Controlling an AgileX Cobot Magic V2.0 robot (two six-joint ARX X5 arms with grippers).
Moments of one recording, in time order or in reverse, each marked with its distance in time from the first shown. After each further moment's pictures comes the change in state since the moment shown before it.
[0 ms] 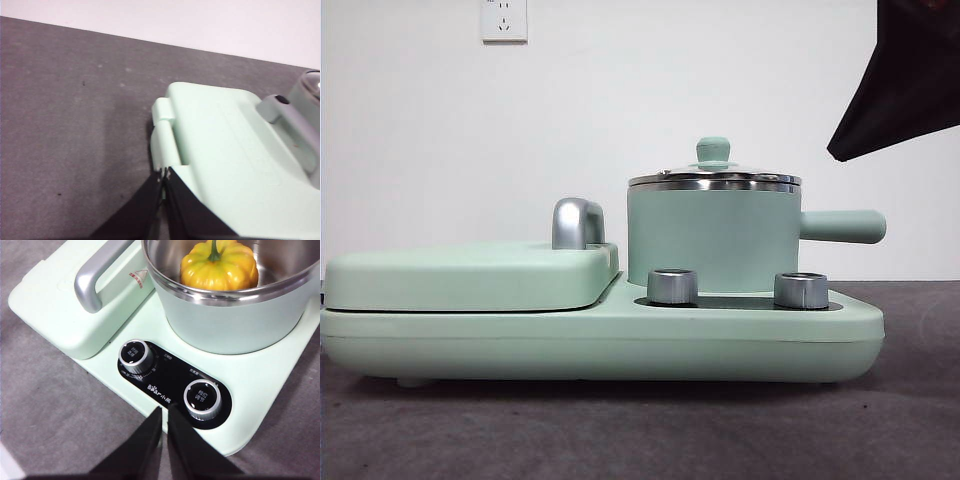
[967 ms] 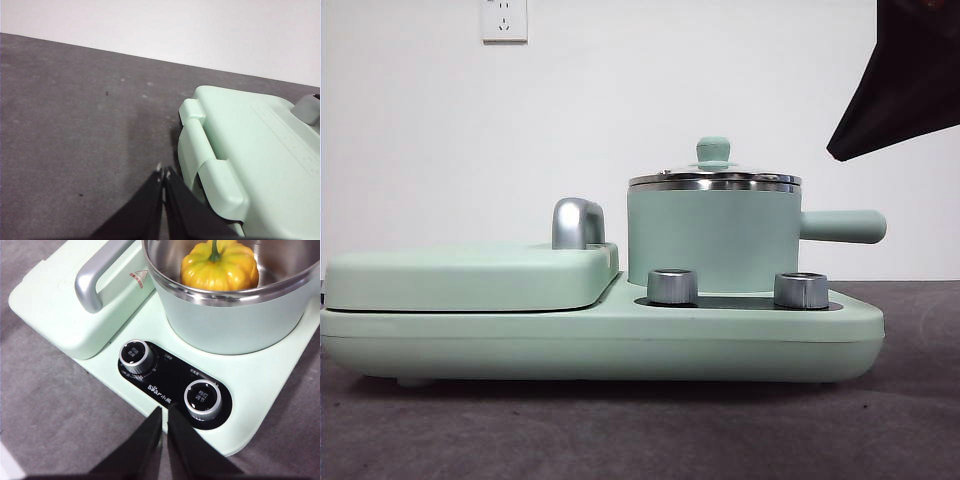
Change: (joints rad) left arm 0.071 -0.204 -0.259 0.174 0.000 0.011; right arm 0.000 -0.001 0.000 0.001 0.000 0.000
